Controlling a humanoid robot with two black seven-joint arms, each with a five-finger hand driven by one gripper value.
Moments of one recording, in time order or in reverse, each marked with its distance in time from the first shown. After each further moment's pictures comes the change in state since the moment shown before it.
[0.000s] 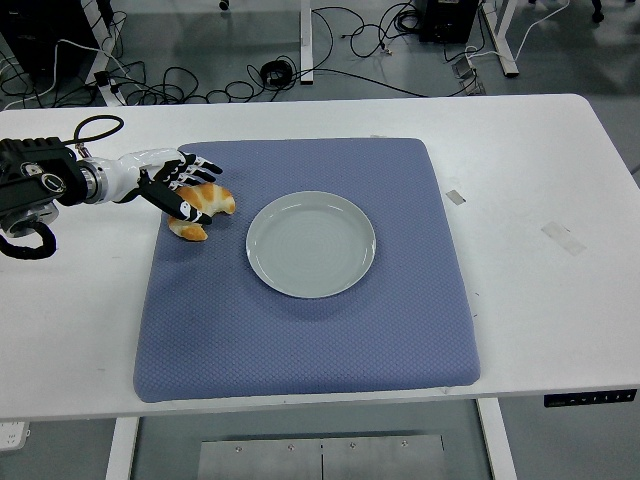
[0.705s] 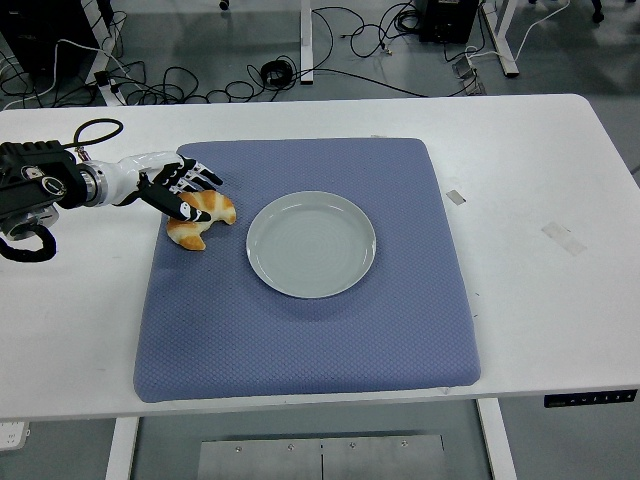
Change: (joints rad) left arm 0.008 -0.002 0.000 0.005 0.000 0.000 0.000; right arm 0.000 0.000 0.000 -0.001 0.000 0.000 0.000
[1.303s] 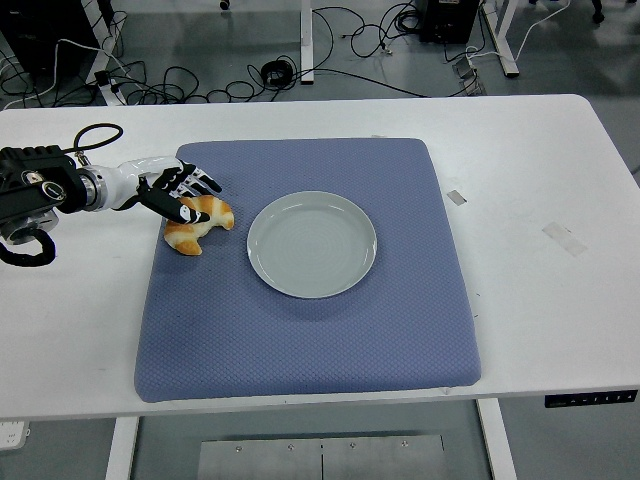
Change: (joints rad) left arm 0.011 0.000 0.002 0.001 0.003 0.000 -0.007; right arm 0.000 0.000 0.000 0.001 0.000 0.001 0.000
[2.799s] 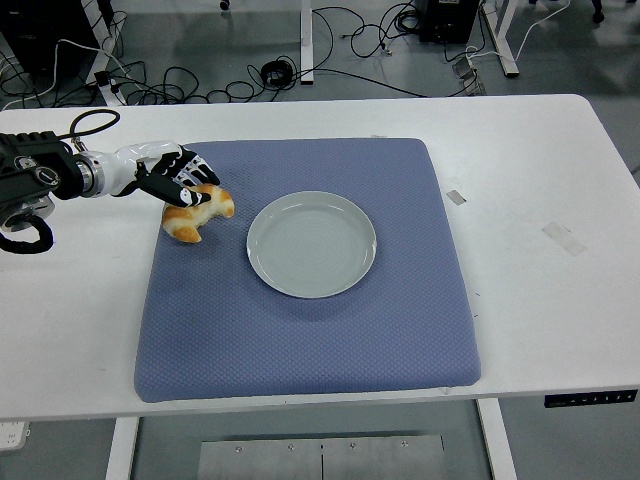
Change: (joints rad) left arm -0.031 0.010 -0.029 -0.002 -0.018 -0.018 -0.001; right arm 0.000 0.000 0.000 0.000 0.000 0.000 0.000
